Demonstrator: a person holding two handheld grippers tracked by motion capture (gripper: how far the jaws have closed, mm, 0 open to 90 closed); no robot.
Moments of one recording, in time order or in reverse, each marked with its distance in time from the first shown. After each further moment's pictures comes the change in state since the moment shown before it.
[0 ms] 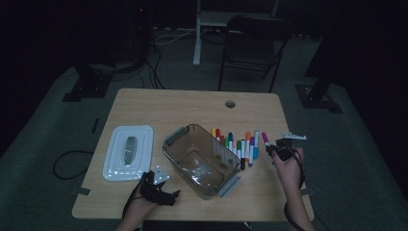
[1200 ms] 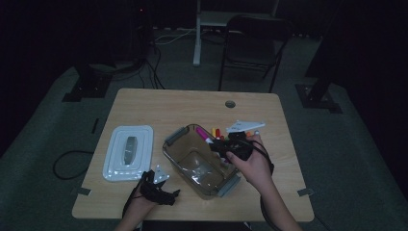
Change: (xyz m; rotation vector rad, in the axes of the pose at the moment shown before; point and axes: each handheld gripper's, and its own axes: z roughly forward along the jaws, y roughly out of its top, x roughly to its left) left arm 0.001 0.001 0.001 0.000 -0.003 -0.002; right arm 0.186 0.055 -0.091 -0.064 0.517 -0.360
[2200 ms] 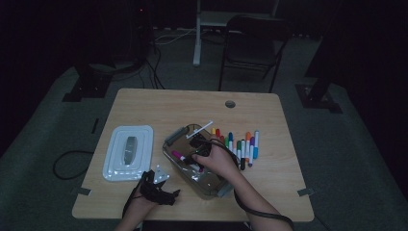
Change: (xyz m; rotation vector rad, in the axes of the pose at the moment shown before) left arm 0.000 0.000 0.000 0.000 0.000 0.001; right arm 0.007 -0.005 0.130 0.413 0.124 0.039
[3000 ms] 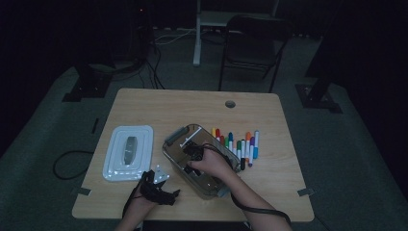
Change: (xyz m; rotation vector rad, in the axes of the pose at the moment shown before) left arm 0.000 0.000 0.000 -0.001 0.001 0.000; right arm -0.003 -0.003 0.040 0.225 0.026 0.026
